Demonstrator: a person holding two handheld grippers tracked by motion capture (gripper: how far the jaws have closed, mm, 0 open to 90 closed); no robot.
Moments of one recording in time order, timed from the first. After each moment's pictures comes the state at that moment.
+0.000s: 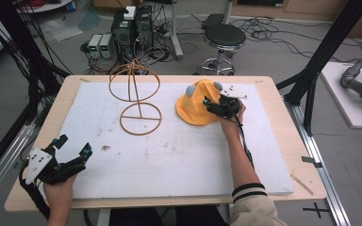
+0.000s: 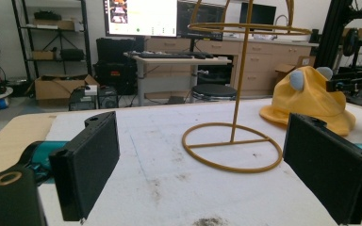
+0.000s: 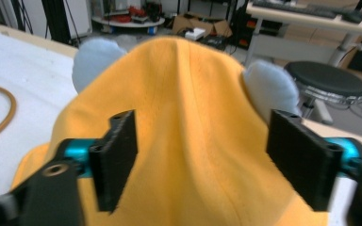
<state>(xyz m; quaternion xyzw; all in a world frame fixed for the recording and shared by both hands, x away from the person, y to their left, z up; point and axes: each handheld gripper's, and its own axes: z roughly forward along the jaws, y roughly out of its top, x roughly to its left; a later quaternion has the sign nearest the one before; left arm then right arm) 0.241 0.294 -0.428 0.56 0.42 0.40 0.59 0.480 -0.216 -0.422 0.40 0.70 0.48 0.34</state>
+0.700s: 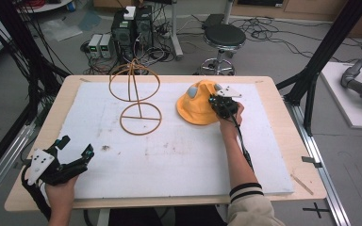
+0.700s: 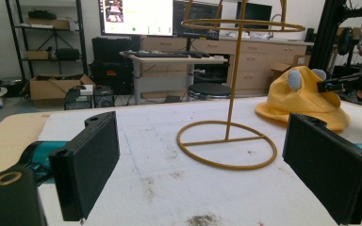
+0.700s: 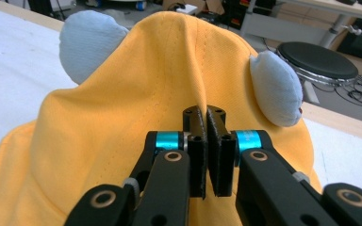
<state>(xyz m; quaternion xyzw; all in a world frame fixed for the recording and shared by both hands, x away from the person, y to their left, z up) 0.239 0.291 -0.431 0.56 0.41 0.39 0.59 0.482 -0.208 -0.425 0.42 0.72 0.44 0.35</state>
